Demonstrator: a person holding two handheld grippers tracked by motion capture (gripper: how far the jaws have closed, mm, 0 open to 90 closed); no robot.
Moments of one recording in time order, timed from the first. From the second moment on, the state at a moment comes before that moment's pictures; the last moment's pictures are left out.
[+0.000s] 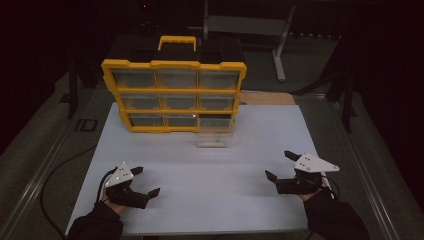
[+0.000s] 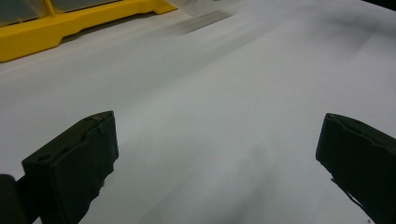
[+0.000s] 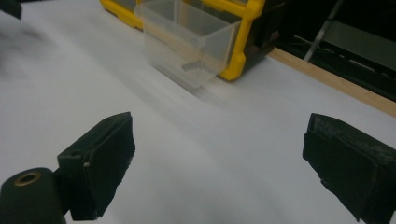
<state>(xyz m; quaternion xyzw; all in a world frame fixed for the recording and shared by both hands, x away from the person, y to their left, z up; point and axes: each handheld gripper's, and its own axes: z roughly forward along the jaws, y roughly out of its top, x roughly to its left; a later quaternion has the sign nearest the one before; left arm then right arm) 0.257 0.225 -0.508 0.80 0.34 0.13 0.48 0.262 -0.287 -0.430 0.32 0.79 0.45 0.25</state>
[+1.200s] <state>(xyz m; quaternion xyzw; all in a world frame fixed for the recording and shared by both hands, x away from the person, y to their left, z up) 0.255 0.224 -0.509 0.80 0.34 0.13 0.48 0.291 -0.204 -0.417 0.34 0.77 0.47 0.28</state>
